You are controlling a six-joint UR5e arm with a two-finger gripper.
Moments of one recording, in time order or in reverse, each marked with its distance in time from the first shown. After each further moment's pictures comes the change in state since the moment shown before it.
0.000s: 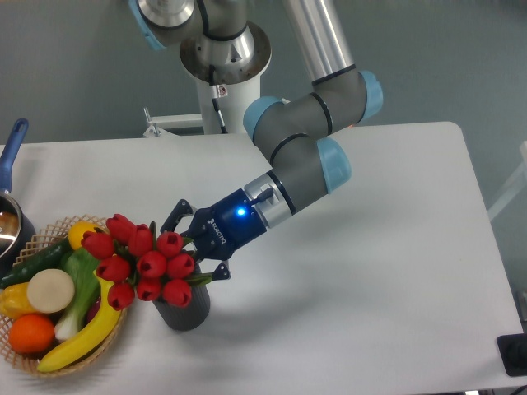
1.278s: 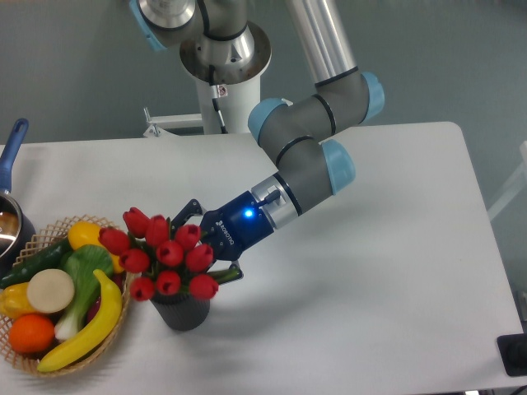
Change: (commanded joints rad) arm 0.011 0.002 -0.026 0.002 0.002 0.057
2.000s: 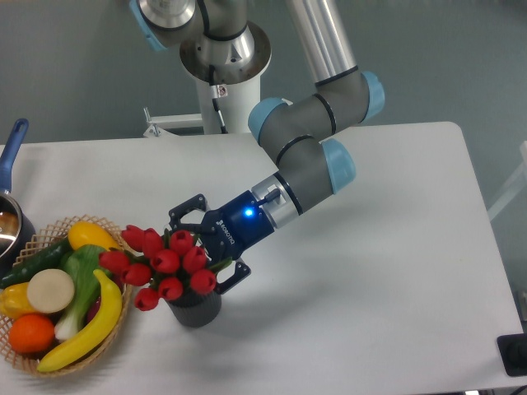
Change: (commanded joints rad) arm 0.009 0.011 0.002 0.005 0.026 0.009
